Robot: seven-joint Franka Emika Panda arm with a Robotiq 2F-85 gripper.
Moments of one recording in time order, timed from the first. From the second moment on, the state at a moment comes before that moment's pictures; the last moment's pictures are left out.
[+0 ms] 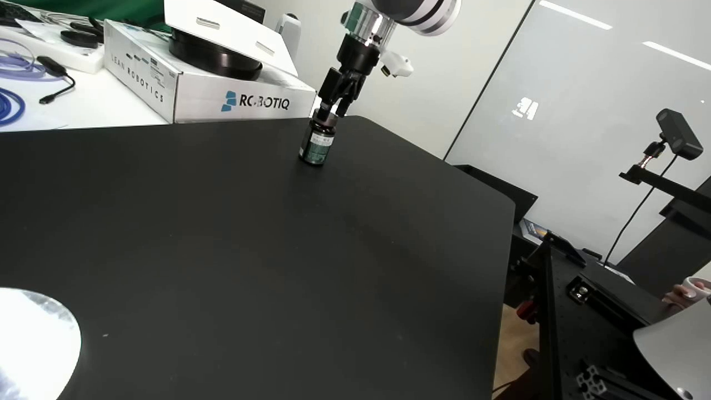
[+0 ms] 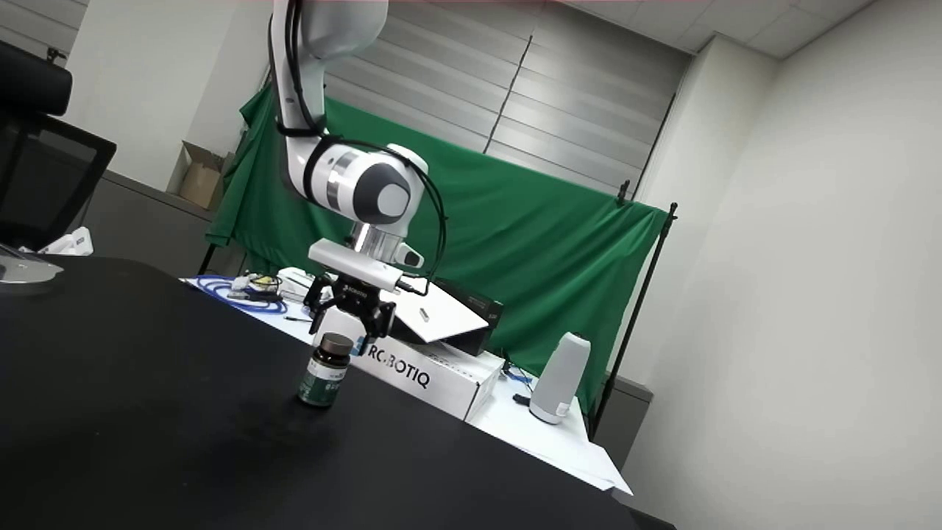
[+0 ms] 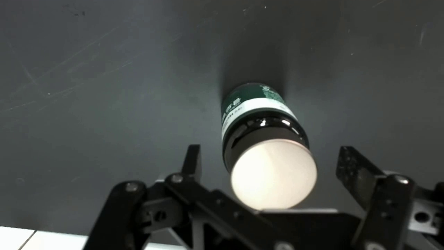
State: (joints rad) arm -0.14 0.72 0.04 -1.66 0.02 2.47 -0.30
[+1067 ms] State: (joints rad) arm -0.13 0.70 0.05 -1.66 0.01 2.54 -0.32
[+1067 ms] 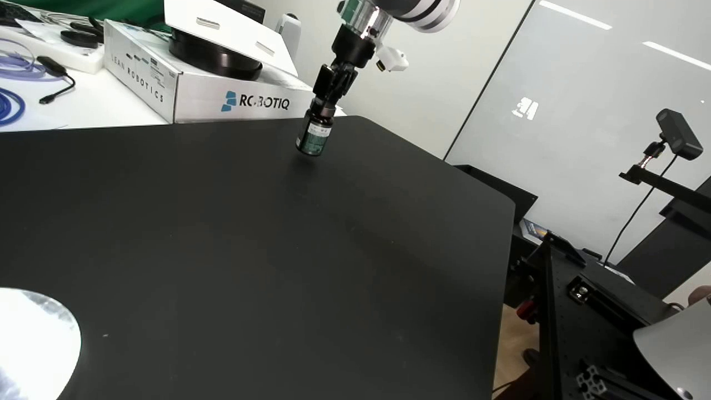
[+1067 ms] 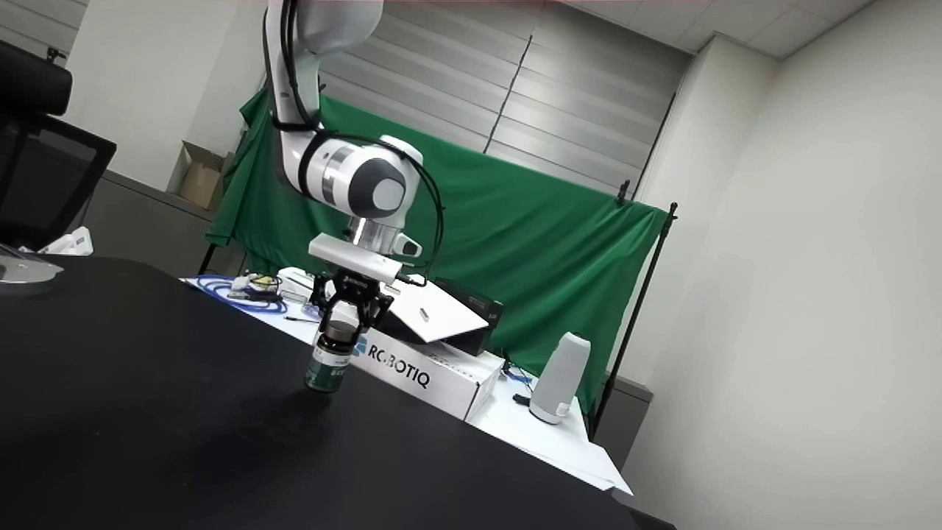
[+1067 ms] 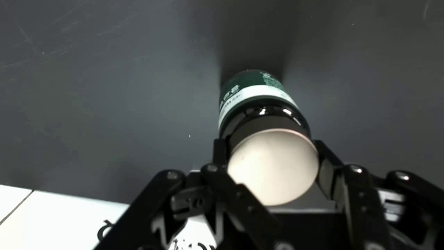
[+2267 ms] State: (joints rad) arm 0.20 0.43 0.08 -1.88 -0.19 2.58 -0.19
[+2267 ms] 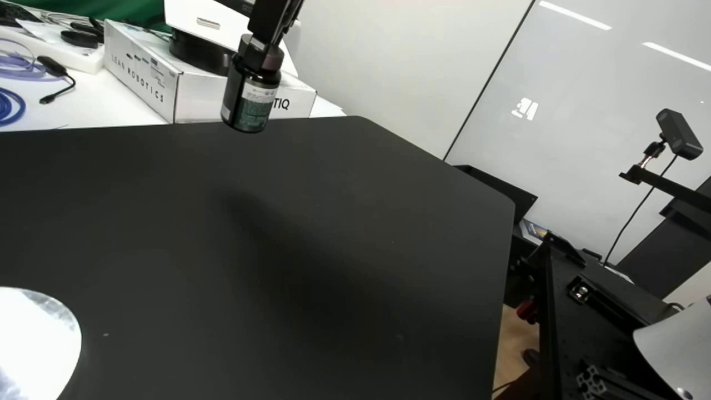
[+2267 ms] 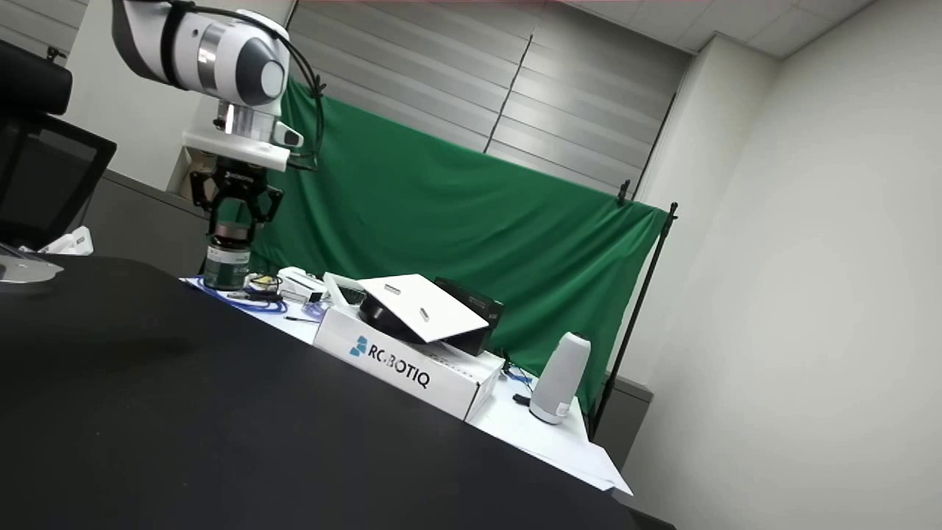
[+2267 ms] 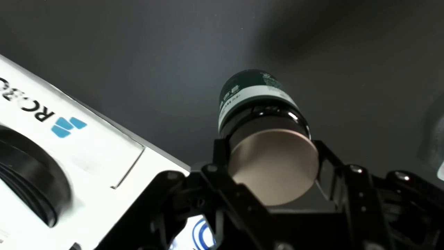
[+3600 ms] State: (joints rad) arm 0.42 0.54 0.24 -1.84 -0.22 2.54 -0.19
